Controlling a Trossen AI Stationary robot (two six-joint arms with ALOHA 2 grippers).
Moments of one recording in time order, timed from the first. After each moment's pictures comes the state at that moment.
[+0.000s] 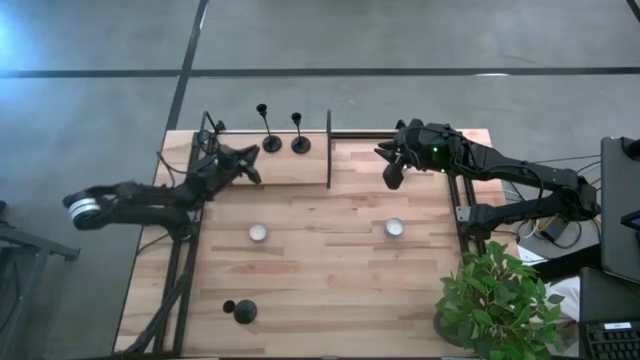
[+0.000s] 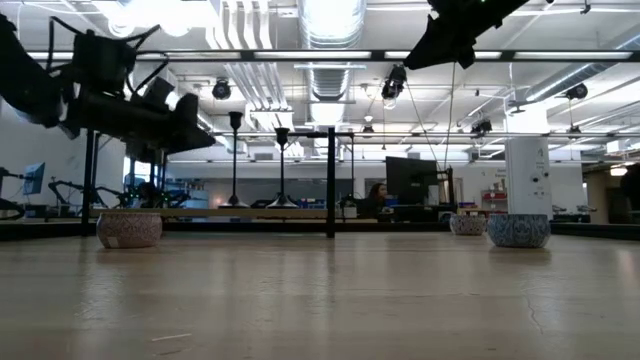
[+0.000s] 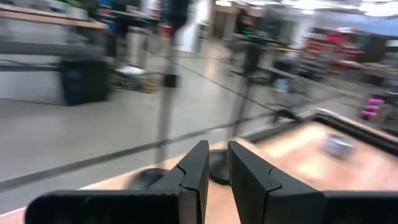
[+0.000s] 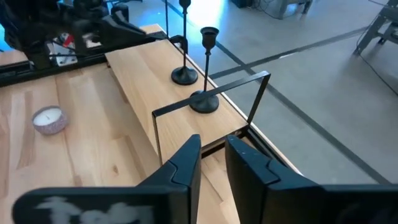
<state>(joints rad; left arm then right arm) 0.62 1.03 0.12 0.92 -0.20 -0.19 -0.33 1.07 0.99 -0.36 0.18 0.07</state>
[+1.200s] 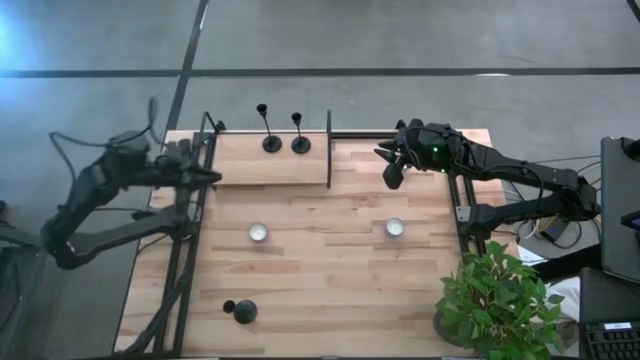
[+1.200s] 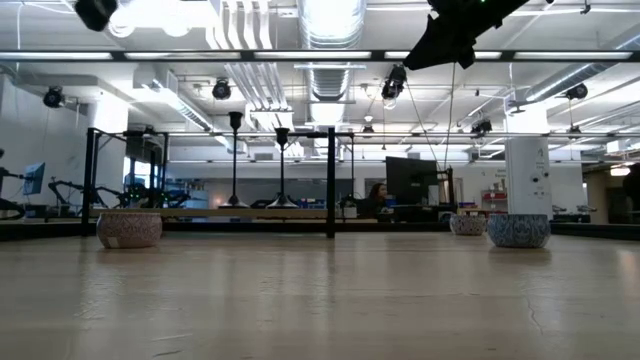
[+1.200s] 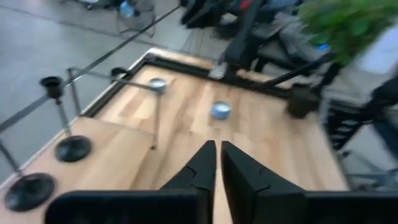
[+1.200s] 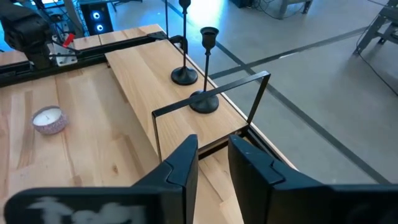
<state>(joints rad) 0.59 0.50 0.99 -0.86 0.45 -0.03 -0.33 1.07 0.99 -0.36 0.18 0.07</state>
